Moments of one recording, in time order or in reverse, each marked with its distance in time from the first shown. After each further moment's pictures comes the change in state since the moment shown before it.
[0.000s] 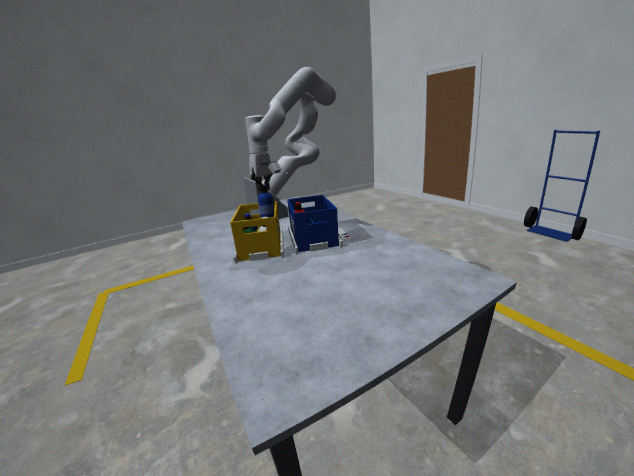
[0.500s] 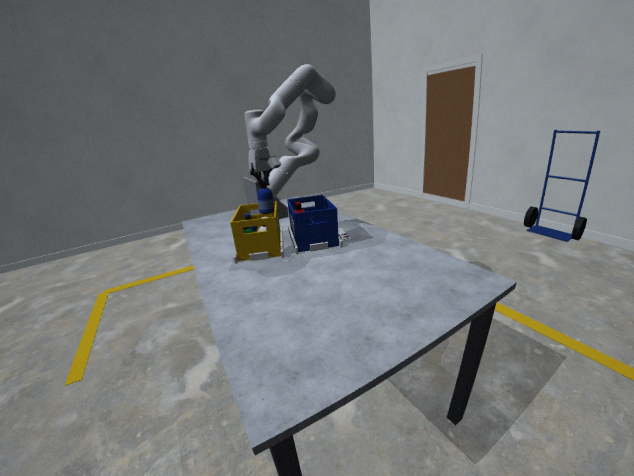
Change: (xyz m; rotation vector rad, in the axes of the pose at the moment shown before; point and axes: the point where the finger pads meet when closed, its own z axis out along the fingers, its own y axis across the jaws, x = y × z) arm 0.000 0.000 -0.022 0.000 0.000 0.000
